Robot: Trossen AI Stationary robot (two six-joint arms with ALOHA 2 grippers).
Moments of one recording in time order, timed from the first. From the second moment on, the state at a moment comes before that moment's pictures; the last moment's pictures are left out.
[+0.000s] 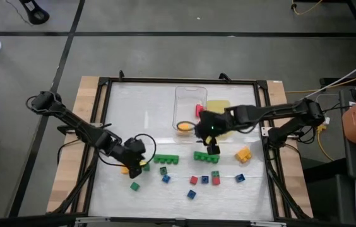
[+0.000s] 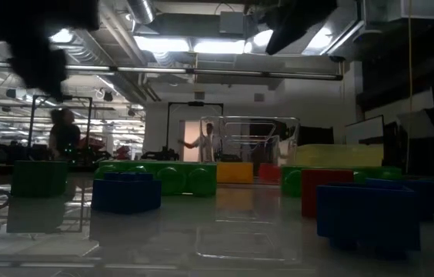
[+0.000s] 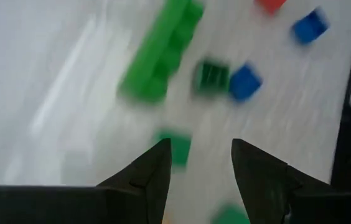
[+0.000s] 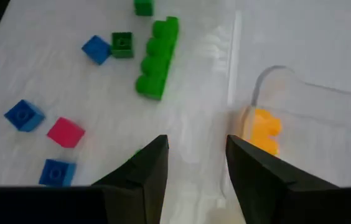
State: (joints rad) left arm -0.52 1.25 0.77 -0.50 -0.20 -0.96; right arm 0.13 1.52 1.36 -0.76 -0.02 -0.11
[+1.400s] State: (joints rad) left arm -0.67 1.25 0.61 -0.58 -0.01 -1.59; right arm 0.33 1.61 1.36 -0.71 0.09 -0.08
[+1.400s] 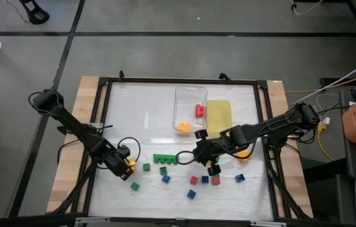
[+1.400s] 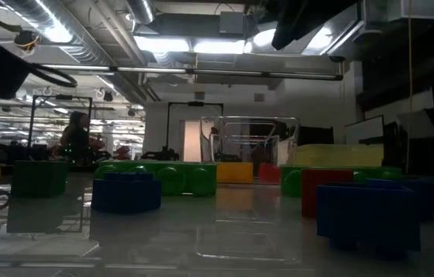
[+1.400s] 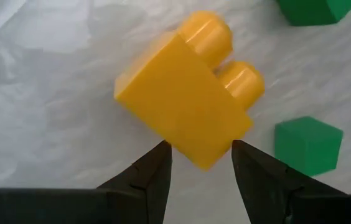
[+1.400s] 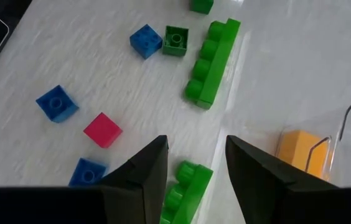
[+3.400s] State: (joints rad) left arm -0.67 1.32 0.51 -0.43 -0.56 -1.30; right arm 0.33 1.61 1.36 -0.71 0.09 -0.09
